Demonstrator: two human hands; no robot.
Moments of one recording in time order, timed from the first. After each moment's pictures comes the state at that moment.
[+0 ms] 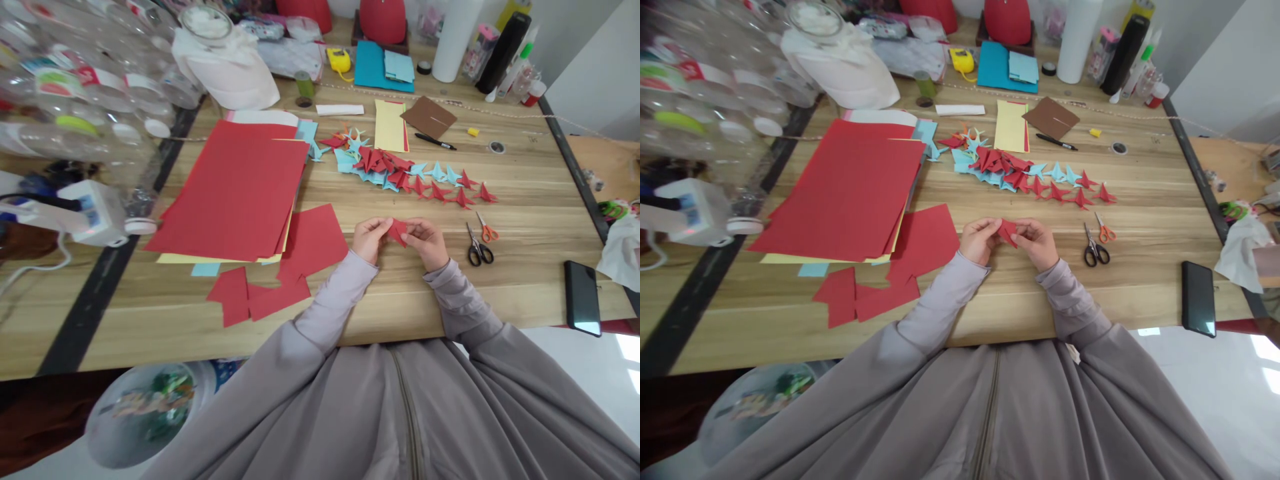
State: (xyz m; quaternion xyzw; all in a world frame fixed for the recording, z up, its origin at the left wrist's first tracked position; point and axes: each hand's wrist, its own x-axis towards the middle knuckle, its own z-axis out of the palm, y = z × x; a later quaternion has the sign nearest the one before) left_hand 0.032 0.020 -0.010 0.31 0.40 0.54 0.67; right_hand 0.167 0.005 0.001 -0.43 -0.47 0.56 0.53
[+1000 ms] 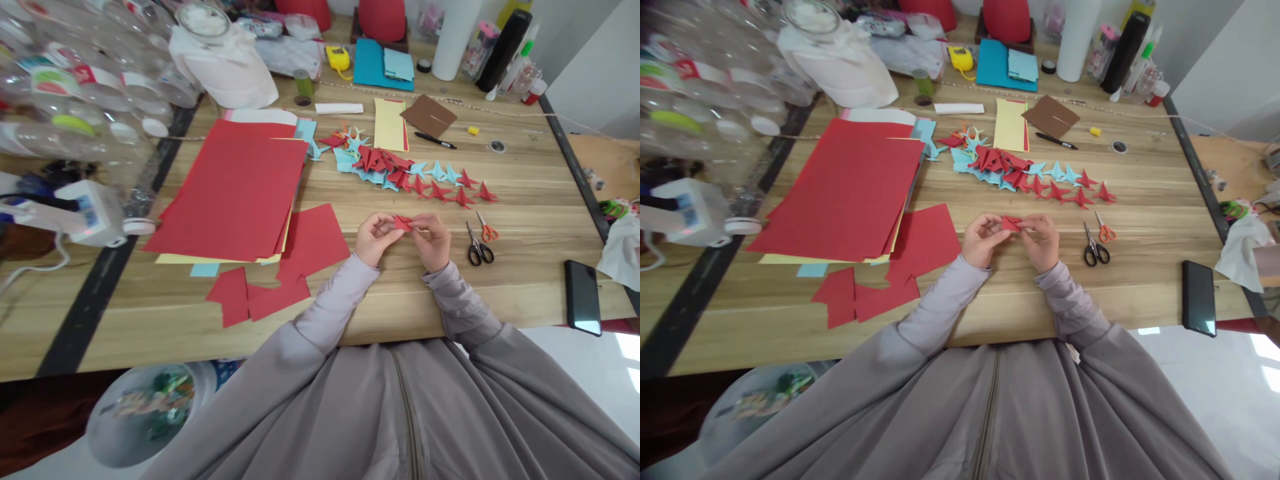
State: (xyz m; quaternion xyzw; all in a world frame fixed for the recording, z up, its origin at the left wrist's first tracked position) left_hand 0.038 0.012 -0.007 0.38 0.35 0.58 0.63; right_hand 0.172 0.001 -0.001 -0.49 -0.61 0.26 0.56
